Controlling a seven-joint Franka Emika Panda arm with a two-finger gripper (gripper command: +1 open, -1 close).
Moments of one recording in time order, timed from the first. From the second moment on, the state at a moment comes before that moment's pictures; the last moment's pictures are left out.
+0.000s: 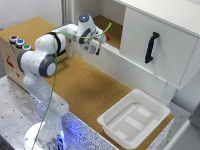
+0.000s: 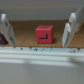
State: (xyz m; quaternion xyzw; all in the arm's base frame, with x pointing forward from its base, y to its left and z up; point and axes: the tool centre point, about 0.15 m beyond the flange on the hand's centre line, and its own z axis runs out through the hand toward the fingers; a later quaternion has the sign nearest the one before) arm 0.594 0.127 0.476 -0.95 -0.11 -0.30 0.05
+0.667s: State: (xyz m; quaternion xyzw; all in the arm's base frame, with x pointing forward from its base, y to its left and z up) arm 0.654 0.128 0.462 -0.95 -0.11 -0.30 0.02
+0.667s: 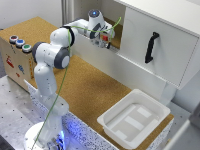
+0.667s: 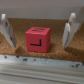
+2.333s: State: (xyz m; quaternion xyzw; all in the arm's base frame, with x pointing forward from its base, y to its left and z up) arm 0.563 0.184 0.514 -0.96 -0.04 -0.26 -0.03
